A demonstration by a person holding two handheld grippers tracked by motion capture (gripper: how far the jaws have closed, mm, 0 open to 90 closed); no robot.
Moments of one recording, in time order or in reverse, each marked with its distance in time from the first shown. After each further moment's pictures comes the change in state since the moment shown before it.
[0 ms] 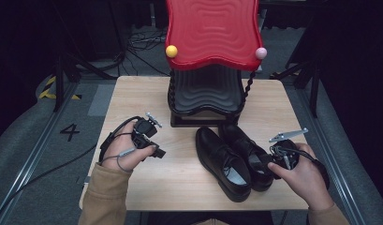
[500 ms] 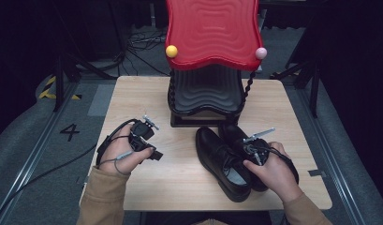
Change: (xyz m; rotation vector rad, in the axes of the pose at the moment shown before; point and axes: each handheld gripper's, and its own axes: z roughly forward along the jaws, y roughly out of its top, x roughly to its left) left arm 0.002 -0.011 -0.002 0.002 0.012 -0.035; right arm 0.016 0.021 0.069 0.096 -0.064 -0.004
